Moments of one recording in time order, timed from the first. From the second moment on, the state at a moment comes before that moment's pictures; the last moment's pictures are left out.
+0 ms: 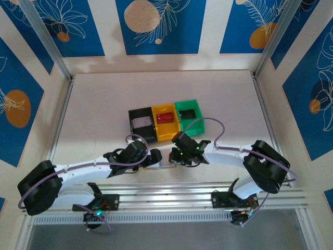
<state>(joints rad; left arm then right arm) -0.93 1.19 0.47 -0.13 0.00 -1.15 0.90 1.47 0.68 -0.26 -0.13 1.01</state>
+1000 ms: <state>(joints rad) -0.93 1.25 0.45 -0.07 0.00 -1.18 0.92 1.52 0.69 -0.22 -0.14 1.01</state>
